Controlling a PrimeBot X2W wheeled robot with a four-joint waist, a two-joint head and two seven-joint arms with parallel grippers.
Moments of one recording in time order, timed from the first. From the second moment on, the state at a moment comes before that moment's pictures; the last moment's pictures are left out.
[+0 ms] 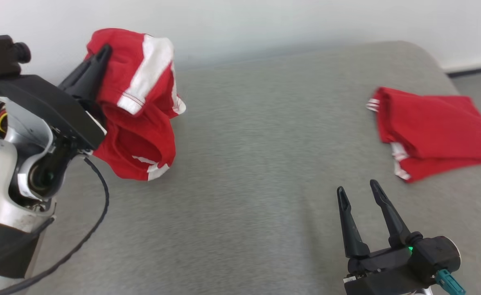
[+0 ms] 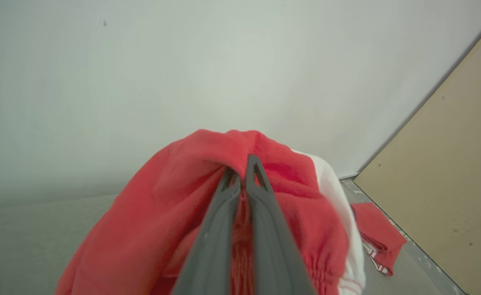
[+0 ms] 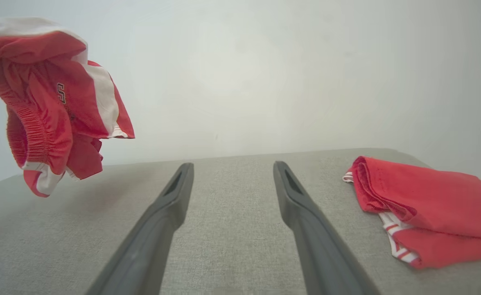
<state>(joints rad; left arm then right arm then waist) -0.80 0.46 -0.35 0.19 -1.00 -0.03 0.31 -0.05 -0.06 0.14 0.04 0.14 0.13 -0.26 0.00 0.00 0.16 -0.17</state>
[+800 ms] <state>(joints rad) -0.68 0.47 -0.46 0.31 -0.92 -0.05 0.27 -0.11 -0.05 0.17 -0.03 0.23 0.13 -0.26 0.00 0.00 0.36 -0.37</state>
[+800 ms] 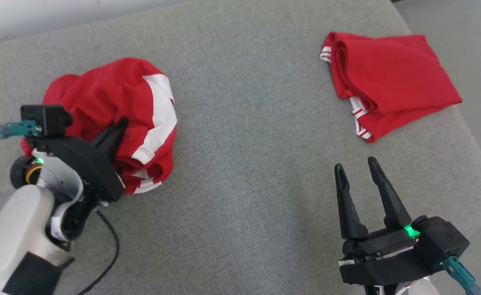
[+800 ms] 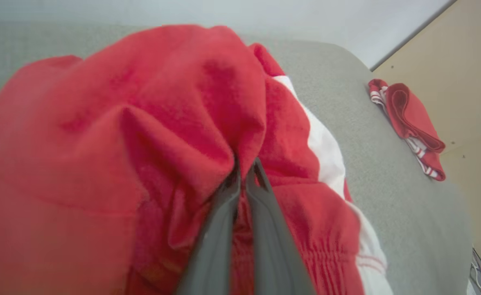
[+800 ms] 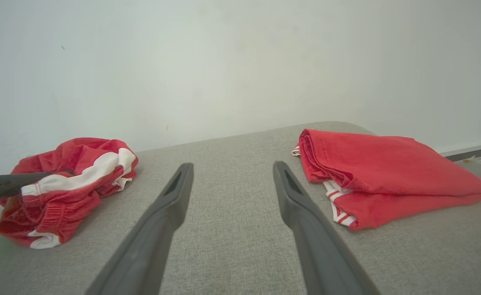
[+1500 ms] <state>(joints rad) -0.56 0.36 -0.48 0.34 -0.81 -0.01 -0.11 -0.12 -0.05 0.21 0.03 0.19 0.13 -0.26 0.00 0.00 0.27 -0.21</state>
